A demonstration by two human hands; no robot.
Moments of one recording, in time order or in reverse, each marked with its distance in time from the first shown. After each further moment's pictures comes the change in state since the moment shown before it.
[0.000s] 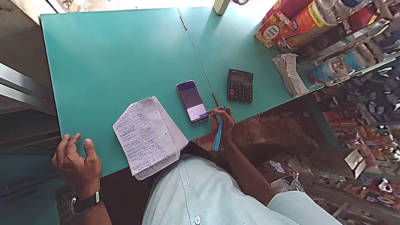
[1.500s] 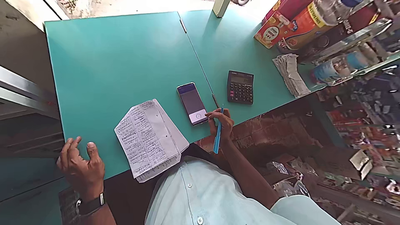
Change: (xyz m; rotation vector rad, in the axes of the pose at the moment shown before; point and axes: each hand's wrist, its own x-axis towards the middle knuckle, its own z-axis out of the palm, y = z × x) left_hand -0.001 0.007 0.001 -0.004 0.023 0.000; right_hand 0.001 0.001 0.002 -0.011 -0.051 -0.039
